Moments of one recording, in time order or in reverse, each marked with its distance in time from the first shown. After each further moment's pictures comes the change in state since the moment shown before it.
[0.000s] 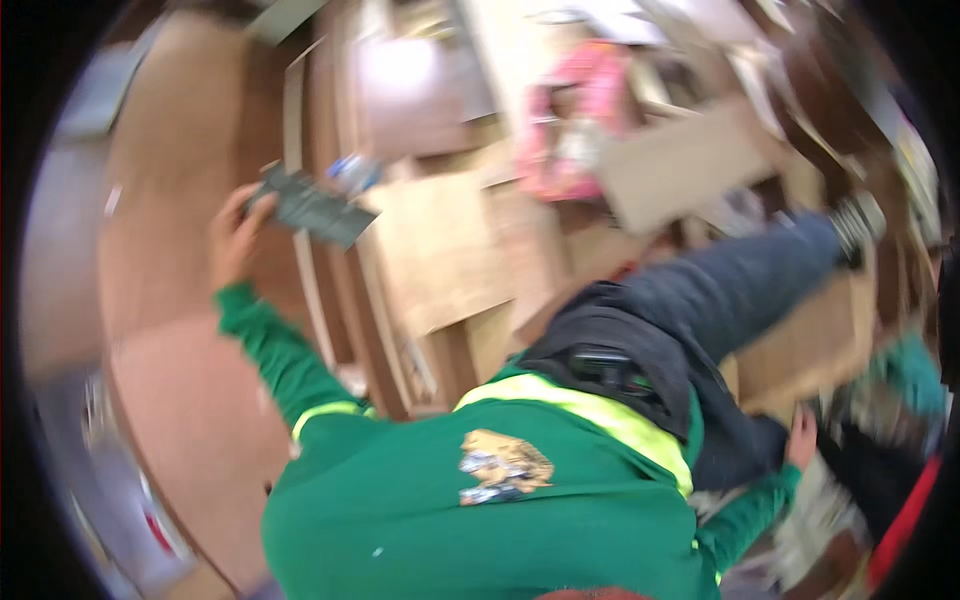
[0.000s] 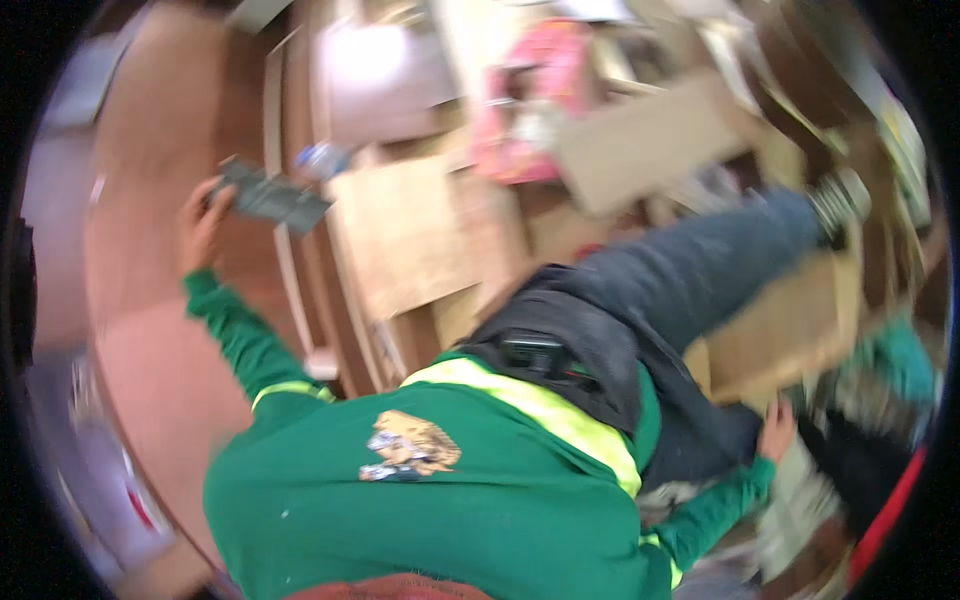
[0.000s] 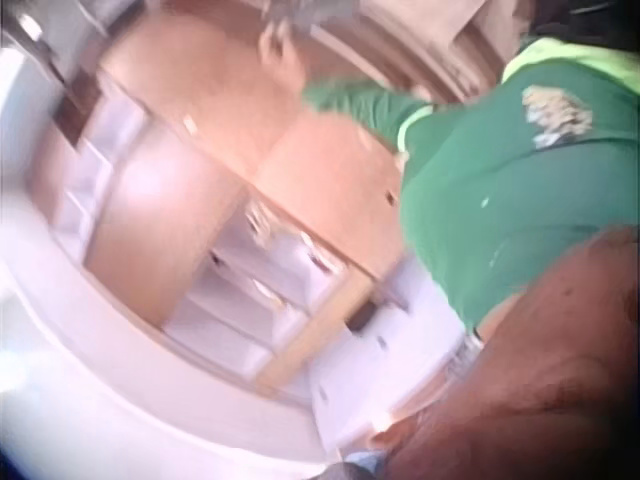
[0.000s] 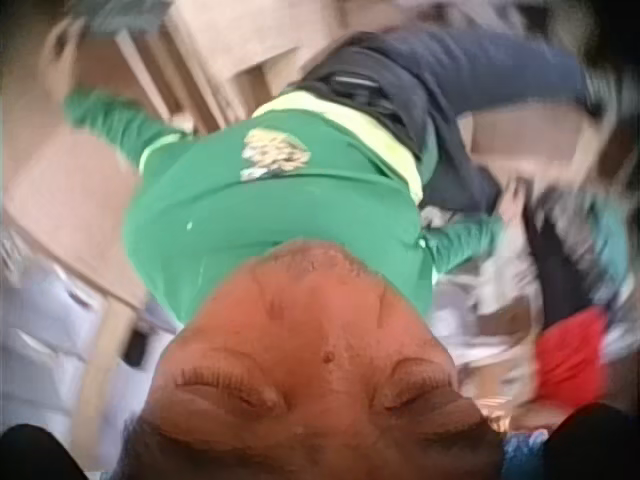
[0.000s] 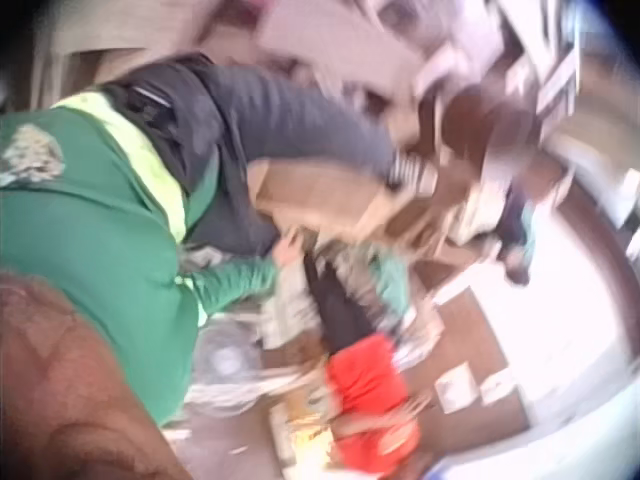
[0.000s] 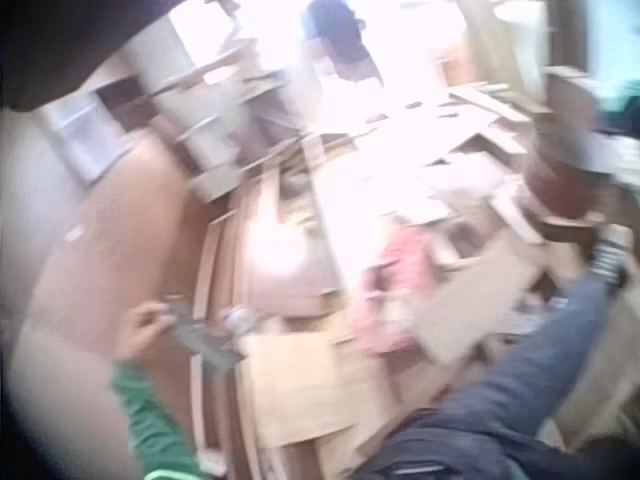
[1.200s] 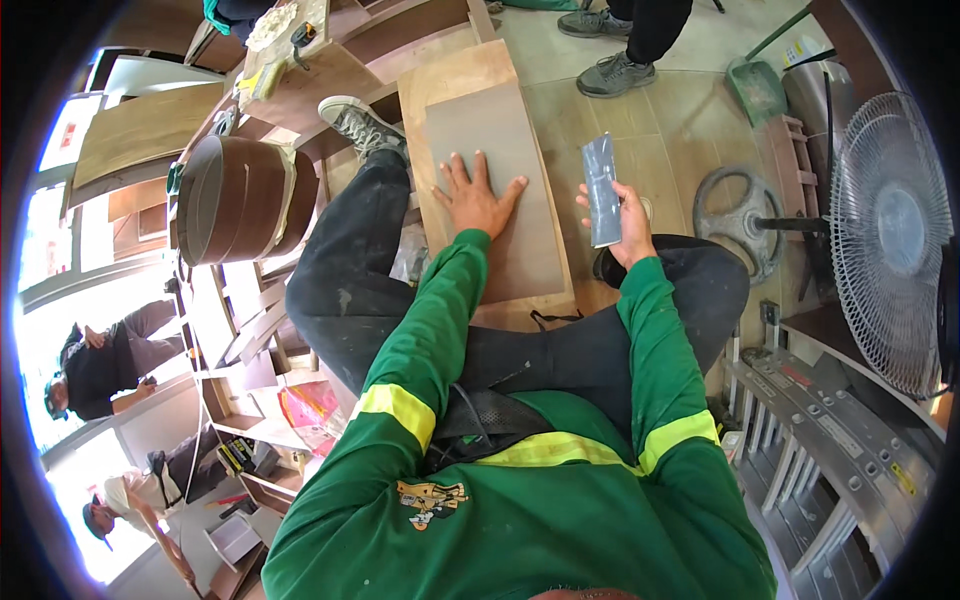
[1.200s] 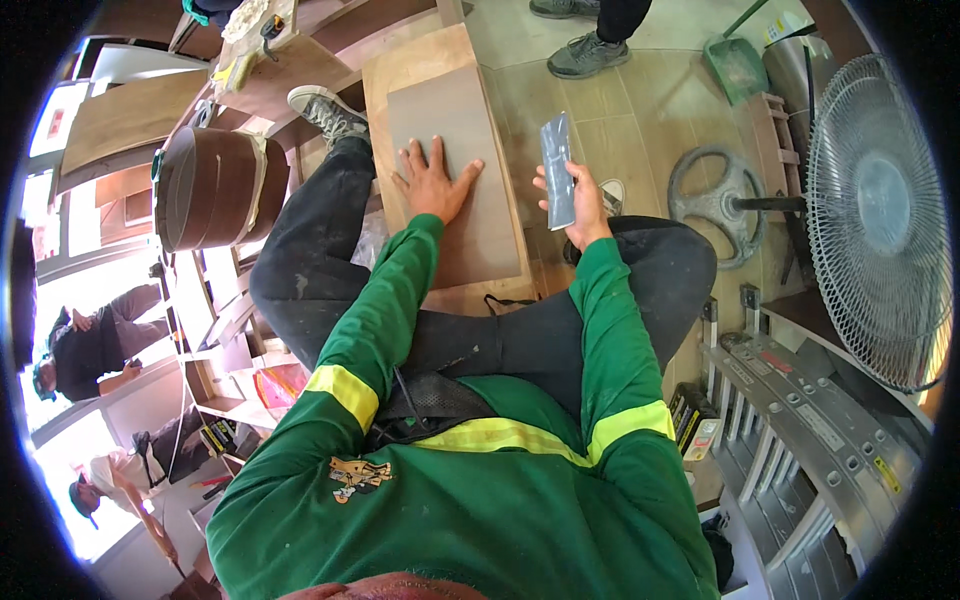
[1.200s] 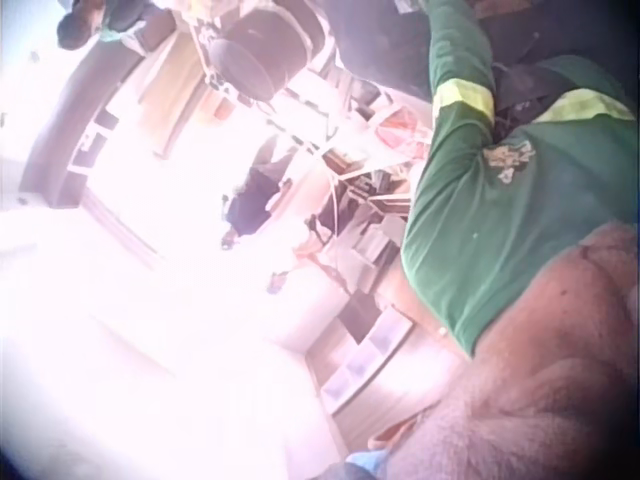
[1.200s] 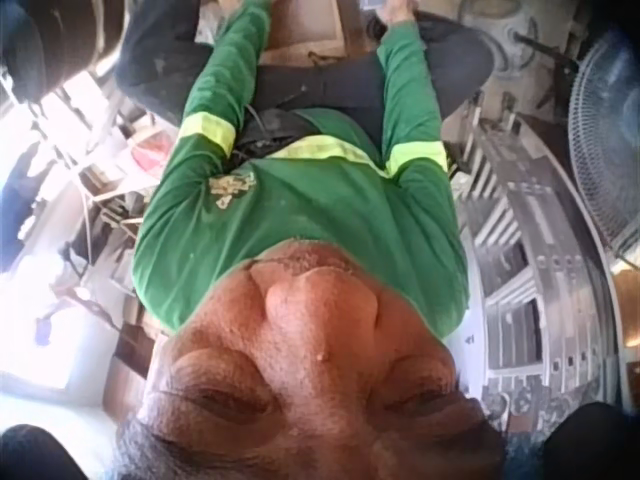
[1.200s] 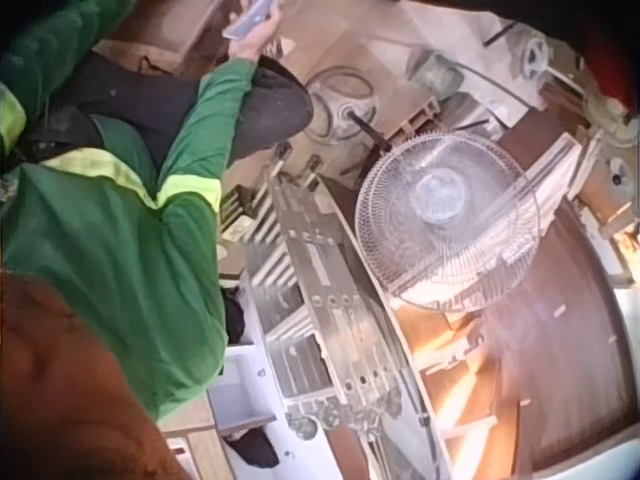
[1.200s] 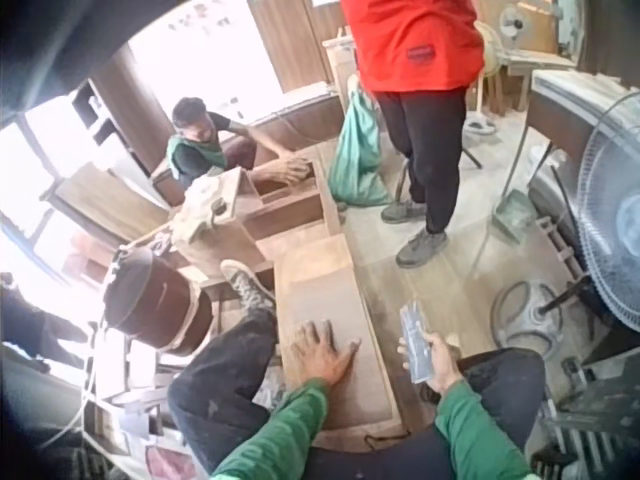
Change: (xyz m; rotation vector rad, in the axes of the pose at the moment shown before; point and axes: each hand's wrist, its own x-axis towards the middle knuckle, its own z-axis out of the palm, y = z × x) left_hand -0.275 0.341 0.762 0.276 -0.800 1.258; right_hand -0.042 0.016 0.106 1.965 0.620 0.325
